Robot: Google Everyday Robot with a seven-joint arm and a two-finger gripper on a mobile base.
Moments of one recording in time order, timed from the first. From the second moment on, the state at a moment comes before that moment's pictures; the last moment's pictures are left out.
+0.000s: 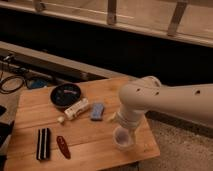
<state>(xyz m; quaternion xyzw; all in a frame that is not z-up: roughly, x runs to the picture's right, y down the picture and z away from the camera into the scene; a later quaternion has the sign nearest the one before) 0.079 0.177 0.619 -0.22 0.28 0.84 0.41</state>
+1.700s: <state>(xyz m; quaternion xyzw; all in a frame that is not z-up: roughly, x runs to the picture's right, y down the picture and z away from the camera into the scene) 0.120 0.201 0.663 -0.27 0.34 0.81 0.39</state>
